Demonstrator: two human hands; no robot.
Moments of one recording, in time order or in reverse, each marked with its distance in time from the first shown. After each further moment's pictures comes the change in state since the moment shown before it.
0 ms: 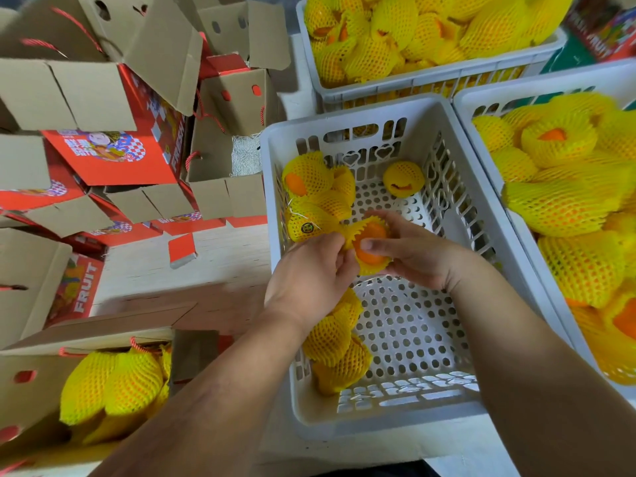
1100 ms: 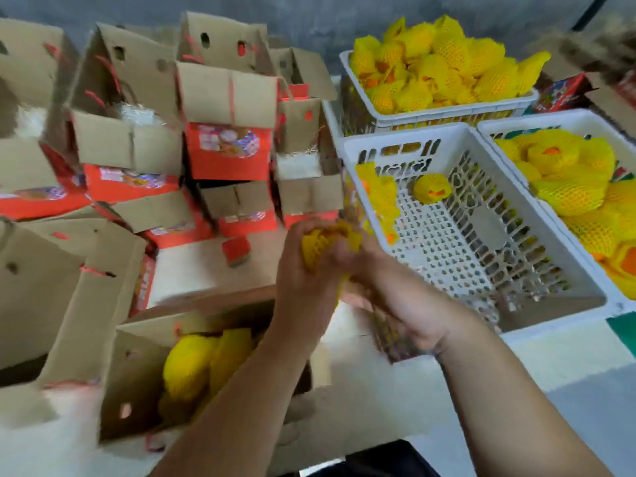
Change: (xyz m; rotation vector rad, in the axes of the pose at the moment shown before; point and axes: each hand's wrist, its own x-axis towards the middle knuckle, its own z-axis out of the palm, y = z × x) left_hand -0.129 -0.104 -0.127 -1.242 0.336 -0.044; right_hand -0.053 0.021 0.322 -0.235 0.123 -0.258
